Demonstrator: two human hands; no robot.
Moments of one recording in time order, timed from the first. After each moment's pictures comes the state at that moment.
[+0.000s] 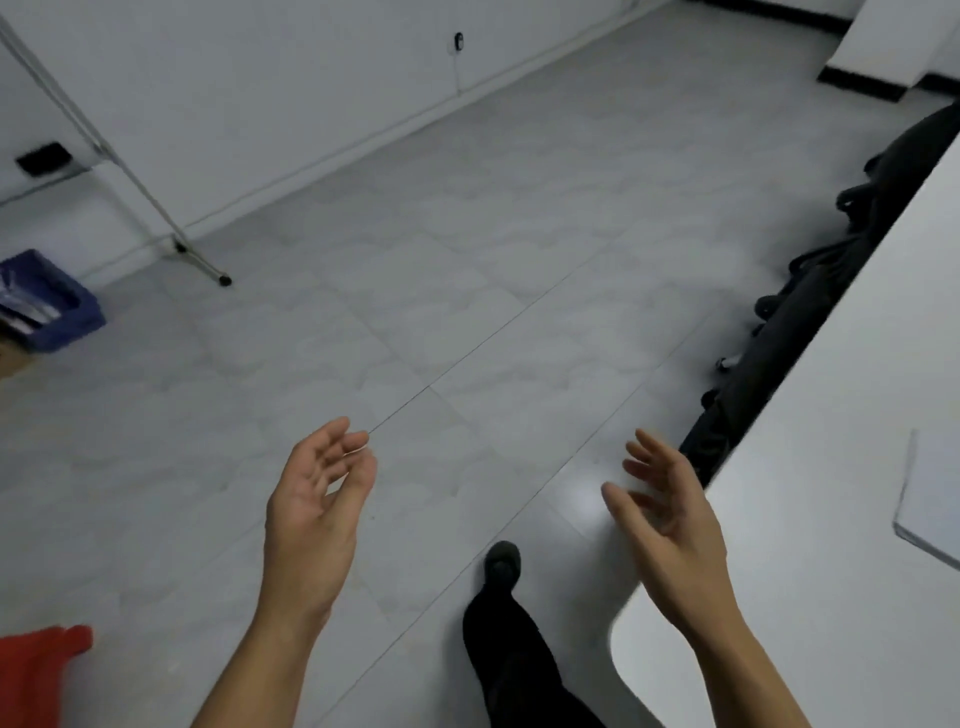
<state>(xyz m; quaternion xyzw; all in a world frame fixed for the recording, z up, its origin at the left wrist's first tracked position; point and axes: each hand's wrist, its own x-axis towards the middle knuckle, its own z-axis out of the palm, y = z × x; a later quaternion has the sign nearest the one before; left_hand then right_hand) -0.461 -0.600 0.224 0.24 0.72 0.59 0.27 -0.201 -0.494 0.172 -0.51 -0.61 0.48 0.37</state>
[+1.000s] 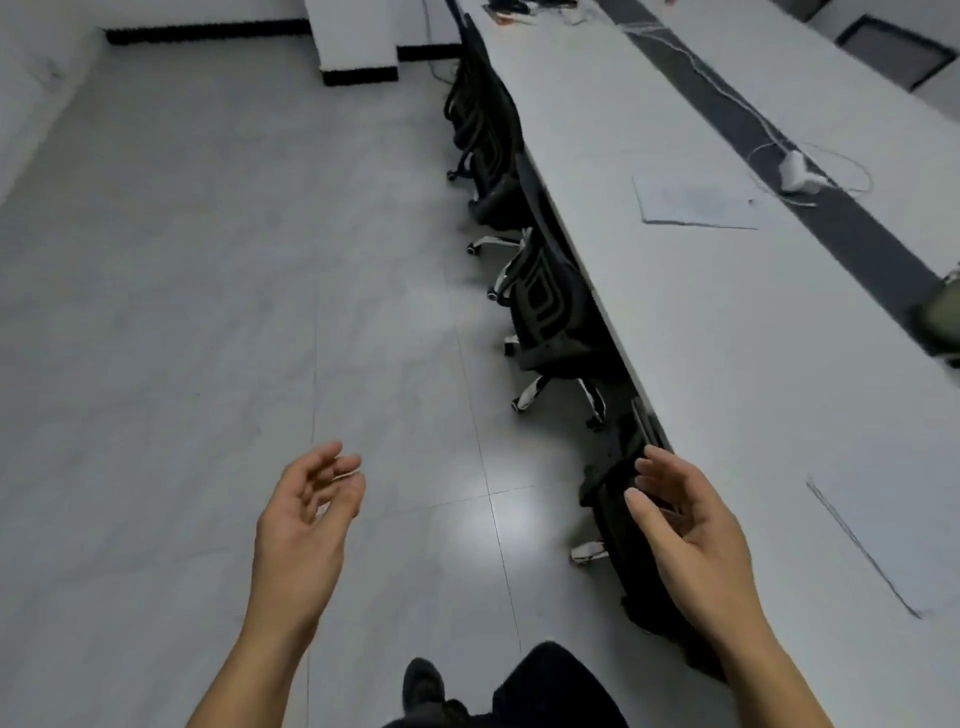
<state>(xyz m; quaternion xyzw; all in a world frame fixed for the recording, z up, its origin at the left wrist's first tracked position) -0.483 0.217 0.202 0.52 0.54 0.36 0.56 -0.228 0.040 0.188 -0.76 -0.24 0.27 0.54</state>
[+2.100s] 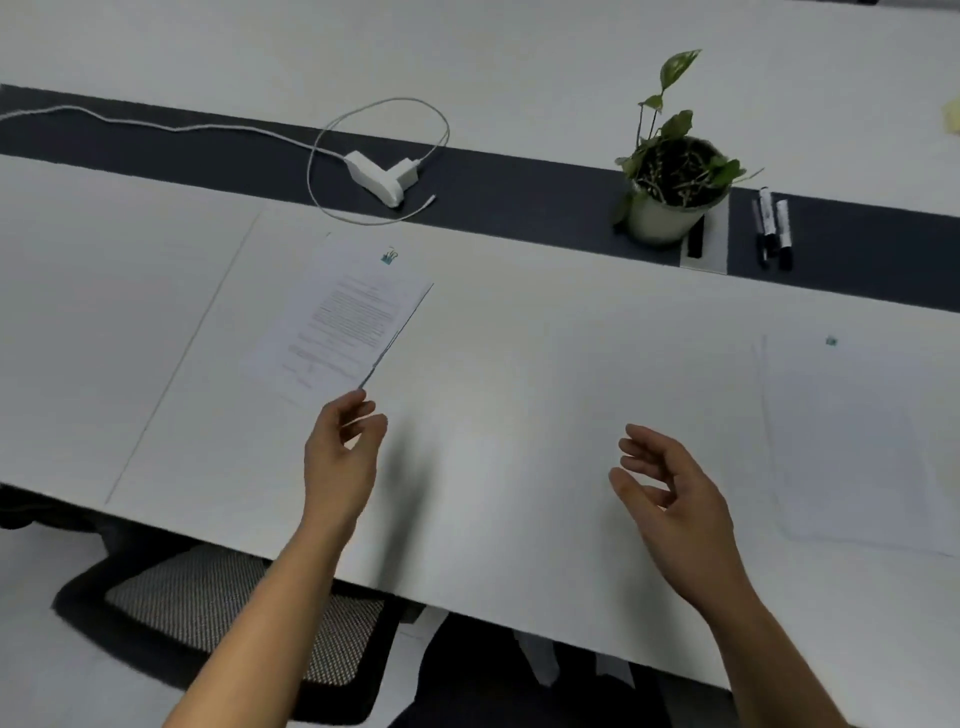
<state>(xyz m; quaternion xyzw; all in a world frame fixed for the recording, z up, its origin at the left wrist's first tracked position) 0.289 0.523 0.103 0.78 0.22 -0.04 0.58 0.196 0.229 0.132 -0.79 0.23 0.04 0.57</state>
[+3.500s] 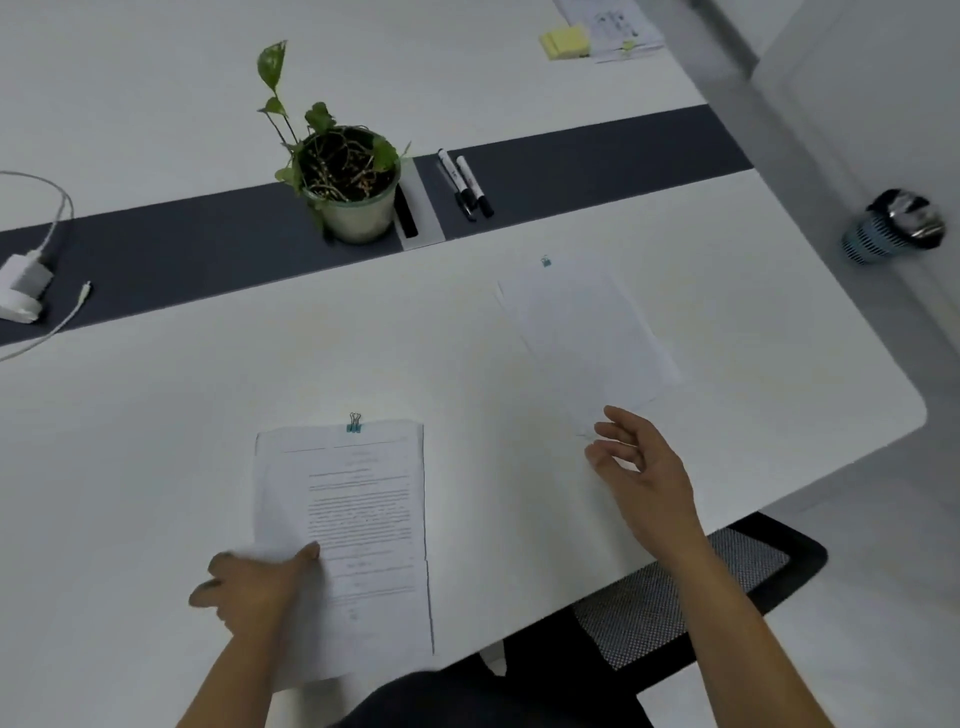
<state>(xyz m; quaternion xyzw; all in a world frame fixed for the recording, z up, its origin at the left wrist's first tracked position) 0.304 0.426 -0.016 0.88 0.29 -0.28 0.25 0.115 0.119 0.126 -0.69 0.49 -0.11 0.53</state>
